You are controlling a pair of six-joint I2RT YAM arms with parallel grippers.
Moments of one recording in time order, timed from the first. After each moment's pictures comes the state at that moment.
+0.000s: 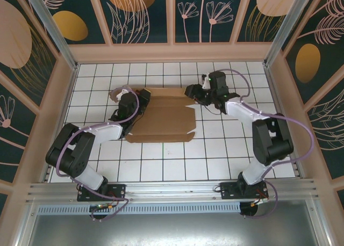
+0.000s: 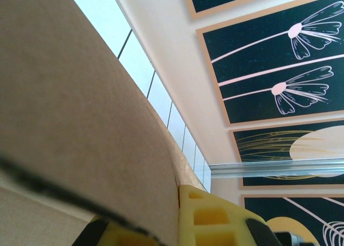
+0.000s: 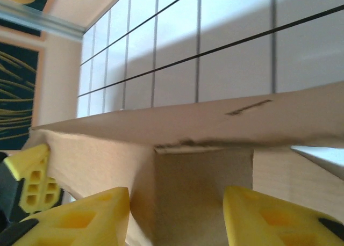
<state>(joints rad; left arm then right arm) -0.47 1.59 0.70 0.64 -0.07 -1.32 0.37 1.63 1.06 -0.06 -0.44 0.73</state>
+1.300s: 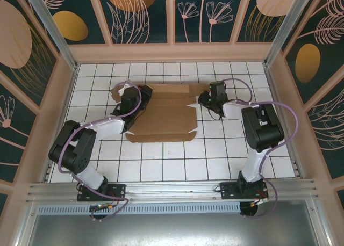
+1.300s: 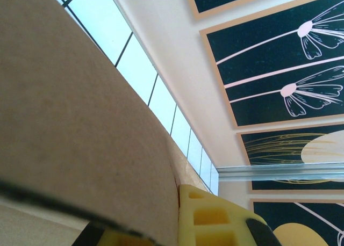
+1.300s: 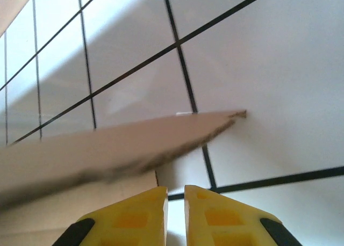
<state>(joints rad) -0.47 1.63 0.81 0.54 -0.07 -1.29 0.31 1.86 1.01 0.11 -0.13 0.75</state>
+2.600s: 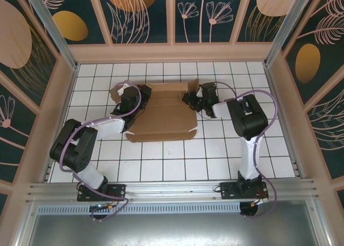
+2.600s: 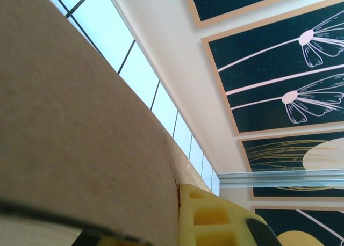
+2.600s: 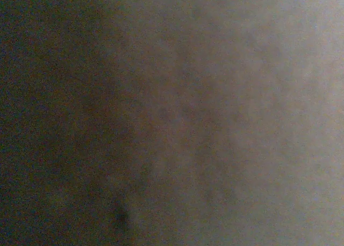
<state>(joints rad) -0.46 1.65 0.81 0.56 -0.08 -1.30 0.37 2.10 1.08 0.43 -0.51 0.95</state>
